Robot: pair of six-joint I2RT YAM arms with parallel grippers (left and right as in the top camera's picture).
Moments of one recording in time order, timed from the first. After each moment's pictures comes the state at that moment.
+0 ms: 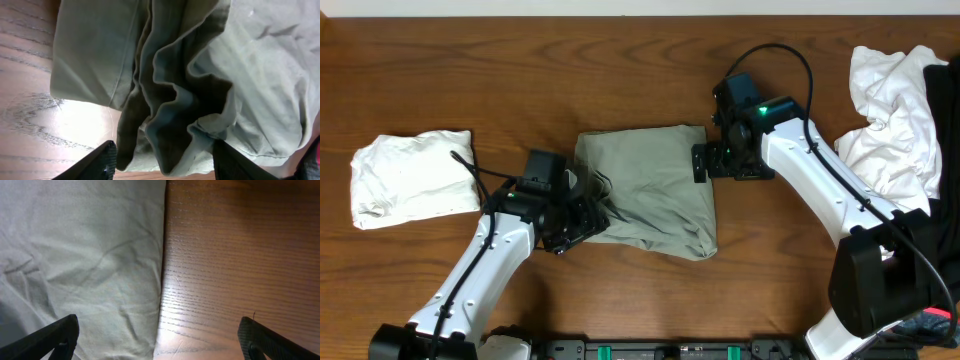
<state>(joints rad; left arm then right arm) -0.23 1.35 0.76 -0.76 0.38 -0.62 0.38 1.80 1.39 -1.02 -0.09 0.33</state>
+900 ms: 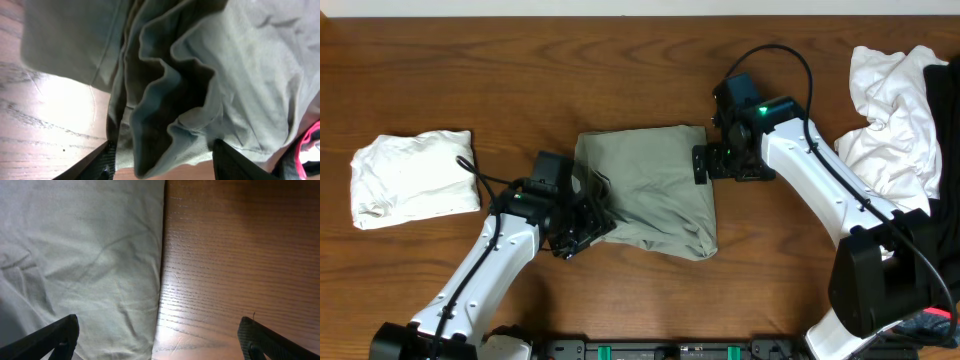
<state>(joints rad) -0.27 1.35 0.76 -0.76 0.41 -0.76 0.38 1.80 1.39 -1.03 -0.09 0.32</state>
